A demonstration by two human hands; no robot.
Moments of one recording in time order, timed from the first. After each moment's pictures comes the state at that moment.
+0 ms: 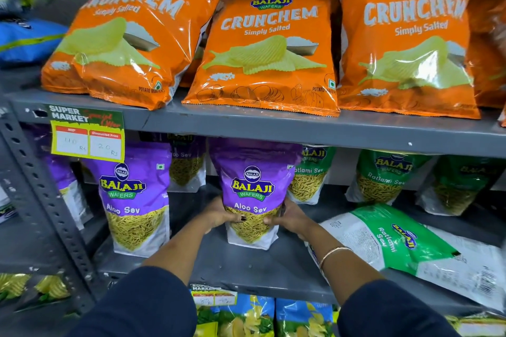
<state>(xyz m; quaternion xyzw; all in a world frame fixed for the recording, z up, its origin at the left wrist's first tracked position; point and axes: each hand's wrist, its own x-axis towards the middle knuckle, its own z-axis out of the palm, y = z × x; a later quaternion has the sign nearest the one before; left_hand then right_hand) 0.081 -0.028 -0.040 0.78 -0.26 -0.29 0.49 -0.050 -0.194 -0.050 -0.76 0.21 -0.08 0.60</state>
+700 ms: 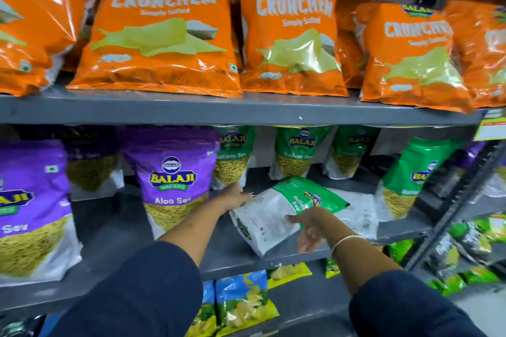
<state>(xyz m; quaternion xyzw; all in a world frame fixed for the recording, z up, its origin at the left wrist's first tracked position) -0.032 -0.171 -0.023 0.79 -0.44 -0.30 0.30 -0.222 -0.250 -0.012 -0.58 0.58 0.18 0.54</state>
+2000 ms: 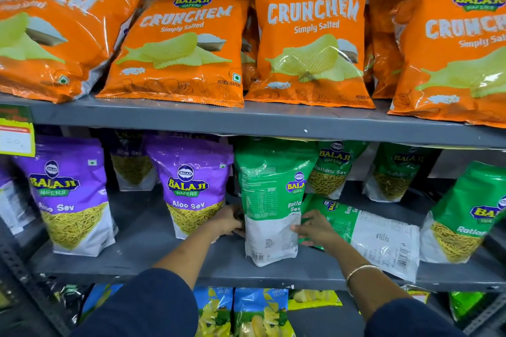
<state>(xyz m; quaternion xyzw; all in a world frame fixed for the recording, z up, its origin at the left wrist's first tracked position) -0.028 -0.136 -0.060 0.78 -0.31 -0.35 0.41 -0.208 -0.291 -0.053 -0.70 0.41 -0.09 0.58</state>
